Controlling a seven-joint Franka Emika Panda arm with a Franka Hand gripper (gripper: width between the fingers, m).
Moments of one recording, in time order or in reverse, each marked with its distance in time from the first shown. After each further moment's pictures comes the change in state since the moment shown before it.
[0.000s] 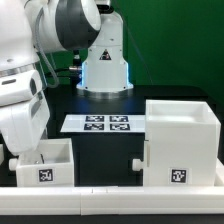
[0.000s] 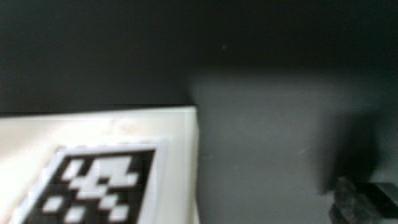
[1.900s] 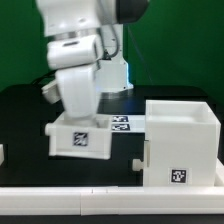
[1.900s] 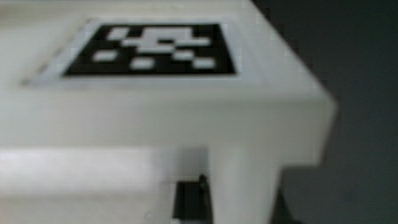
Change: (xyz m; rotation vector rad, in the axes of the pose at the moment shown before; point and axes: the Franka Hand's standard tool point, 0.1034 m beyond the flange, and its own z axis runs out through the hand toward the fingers) arm 0.104 0.033 -0.036 -0.052 -0.045 0.062
